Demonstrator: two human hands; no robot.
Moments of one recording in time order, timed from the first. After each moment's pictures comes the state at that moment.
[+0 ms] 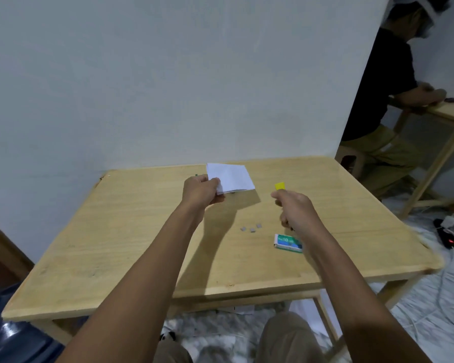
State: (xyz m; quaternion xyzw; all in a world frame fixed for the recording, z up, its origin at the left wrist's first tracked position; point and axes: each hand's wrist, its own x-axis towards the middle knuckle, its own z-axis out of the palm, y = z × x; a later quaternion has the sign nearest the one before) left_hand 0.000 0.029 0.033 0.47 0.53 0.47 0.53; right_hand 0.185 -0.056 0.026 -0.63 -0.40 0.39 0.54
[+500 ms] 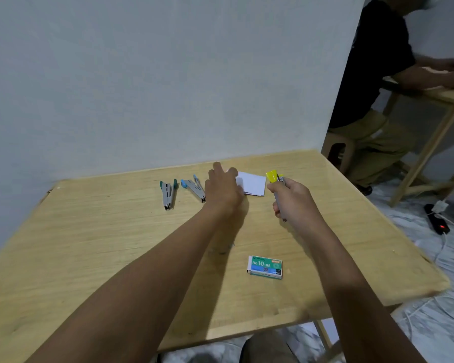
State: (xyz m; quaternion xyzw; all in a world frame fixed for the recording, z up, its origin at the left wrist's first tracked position) left_hand 0.135 0.114 -0.019 0.77 0.58 0.22 0.11; right_hand 0.256 -0.002 0.017 -0.65 -0.40 0.38 0.53
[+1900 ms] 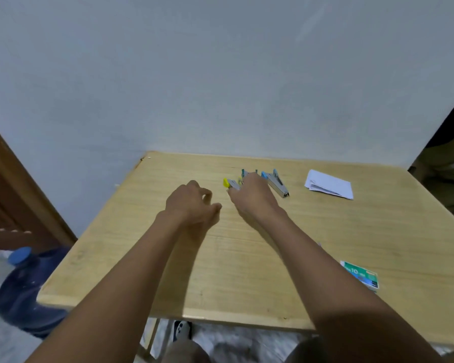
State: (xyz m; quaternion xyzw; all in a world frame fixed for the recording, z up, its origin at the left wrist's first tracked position) left_hand -0.121 0.089 -0.028 0.71 0.69 0.10 0.11; right_hand 0.039 0.072 0.008 -0.69 -0.63 0.26 0.26
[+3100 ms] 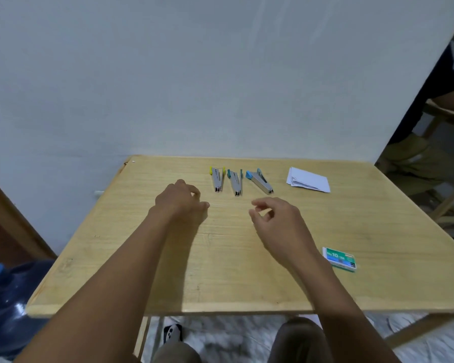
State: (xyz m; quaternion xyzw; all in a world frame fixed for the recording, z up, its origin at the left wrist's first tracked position) left_hand -0.130 0.102 -0.022 0.68 0.70 0.12 0.18; right_hand 0.087 -0.018 -0.005 -0.67 -0.62 0.18 0.37
